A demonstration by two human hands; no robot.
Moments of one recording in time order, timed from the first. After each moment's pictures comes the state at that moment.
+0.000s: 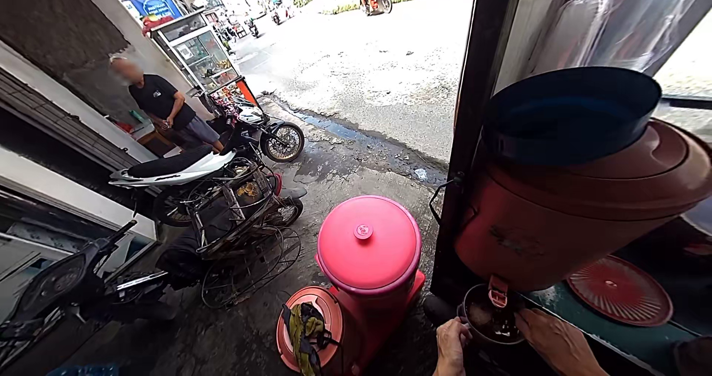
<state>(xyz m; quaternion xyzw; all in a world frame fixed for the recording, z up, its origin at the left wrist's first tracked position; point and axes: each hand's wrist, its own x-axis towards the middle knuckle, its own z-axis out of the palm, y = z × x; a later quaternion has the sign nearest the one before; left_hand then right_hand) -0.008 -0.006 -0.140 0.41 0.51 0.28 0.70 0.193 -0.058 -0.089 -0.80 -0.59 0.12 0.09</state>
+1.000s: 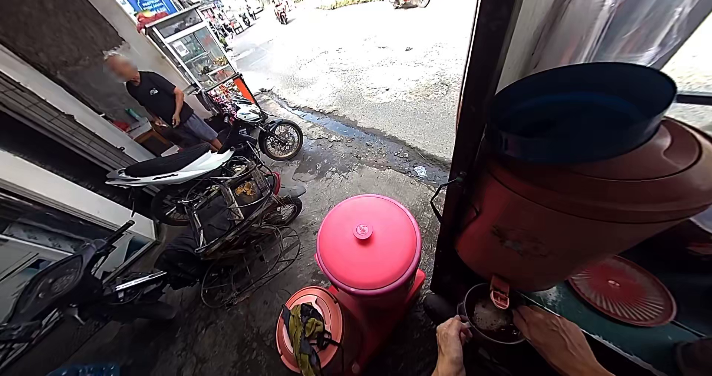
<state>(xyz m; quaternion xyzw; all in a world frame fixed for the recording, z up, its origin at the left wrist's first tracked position) -0.005 -0.002 -0.141 0.38 0.51 0.29 0.72 0.191 -0.049 -0.087 -0.80 -0.59 0.11 0.06</state>
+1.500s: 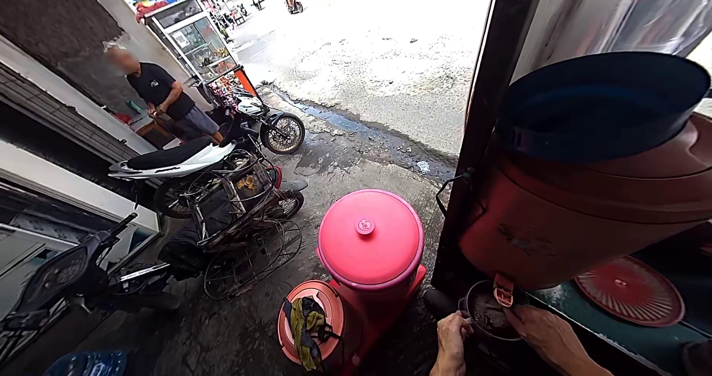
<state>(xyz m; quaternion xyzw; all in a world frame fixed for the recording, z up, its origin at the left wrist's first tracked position) -0.007 -0.001 -0.144 0.38 0.50 0.29 0.72 0.185 -0.046 -0.095 -0.77 -0.61 0.16 0.11</state>
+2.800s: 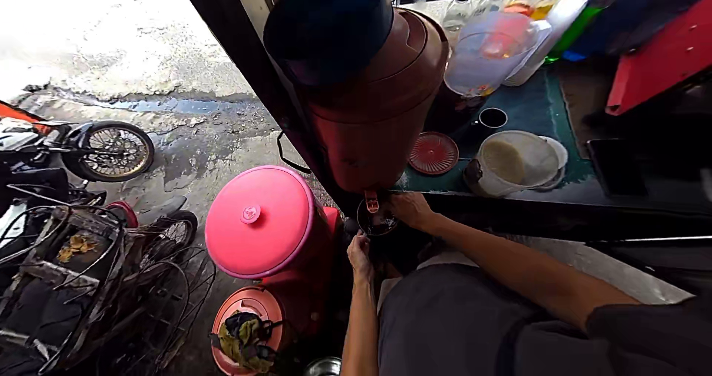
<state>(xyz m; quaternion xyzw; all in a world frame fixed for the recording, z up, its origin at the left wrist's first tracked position) 0.004 -0.004 -0.149 0.39 0.49 0.30 0.72 0.195 -0.041 -0.060 -0.82 -0.51 0.24 0.09</state>
